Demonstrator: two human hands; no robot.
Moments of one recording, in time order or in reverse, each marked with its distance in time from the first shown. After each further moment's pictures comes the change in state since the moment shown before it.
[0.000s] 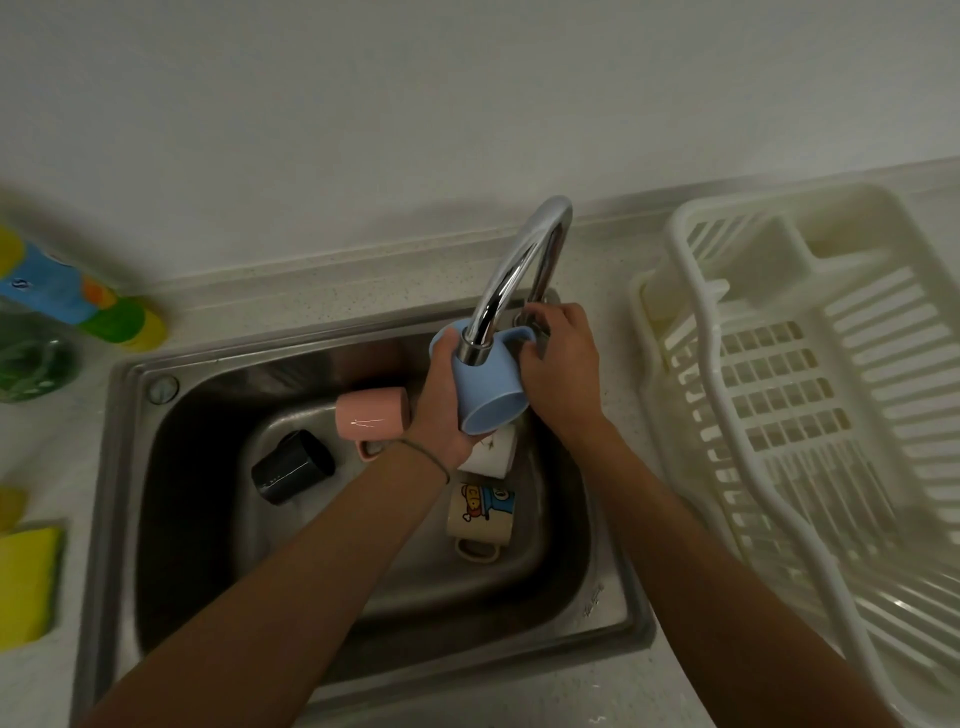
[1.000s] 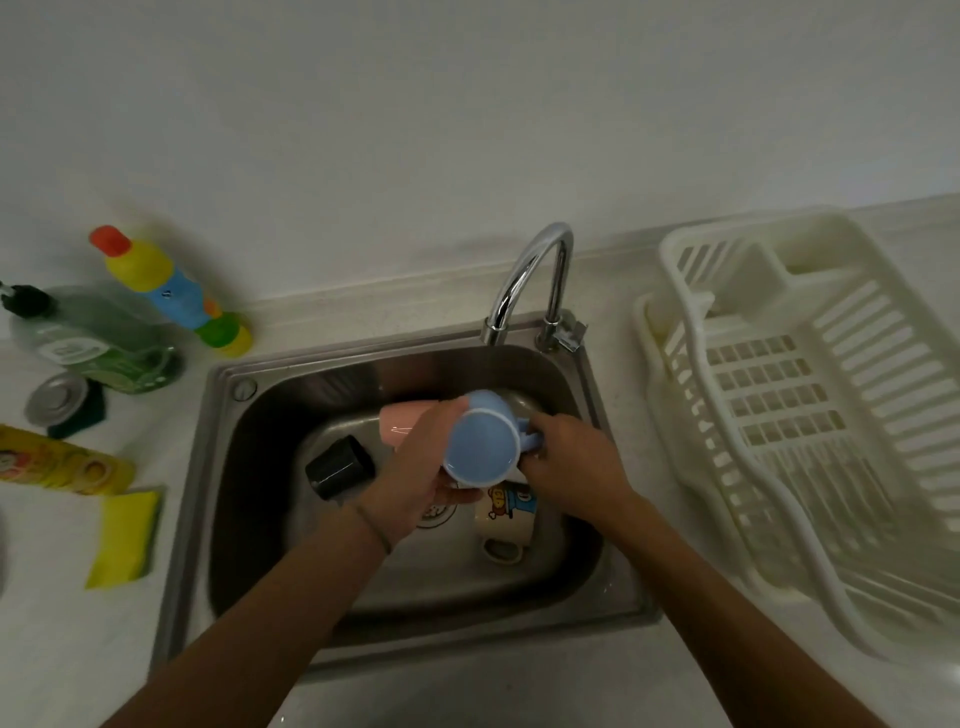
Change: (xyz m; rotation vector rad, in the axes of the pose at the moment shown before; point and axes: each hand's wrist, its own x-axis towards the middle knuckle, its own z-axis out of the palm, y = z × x) left_hand -0.133 -0.005 -0.046 0.450 0.056 0.119; right_hand -0.111 -0.031 -0.053 -0.296 -0.453 -0.126
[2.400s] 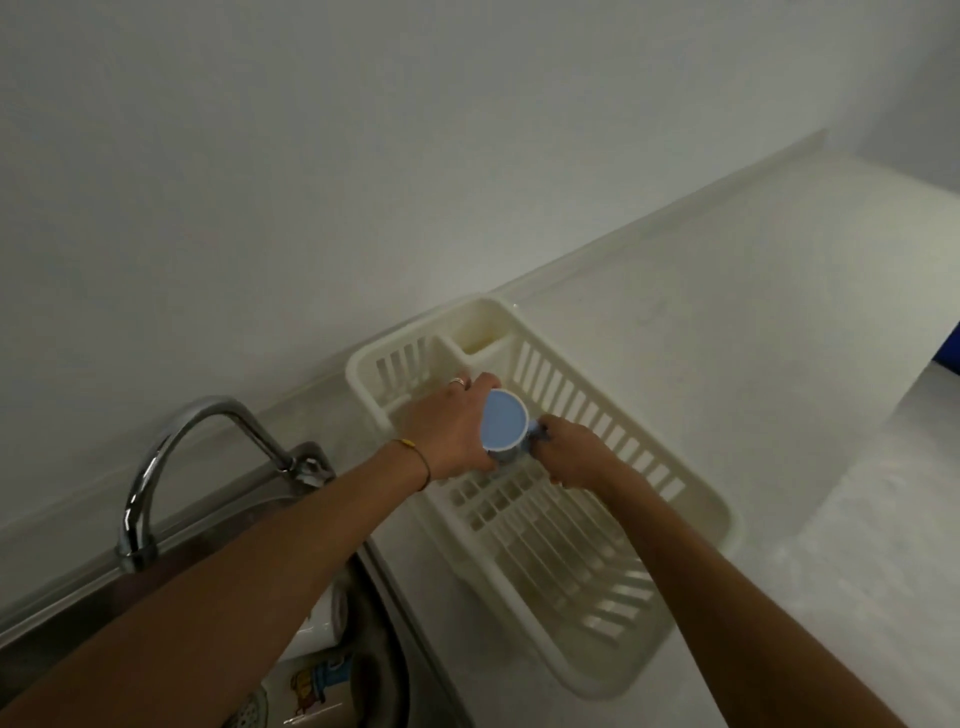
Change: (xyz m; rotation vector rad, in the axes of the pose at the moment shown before) left_hand 0.079 0.089 0.320 1.532 -0.352 1.050; right_hand -0.036 0.224 -0.181 0.192 0.102 0.628
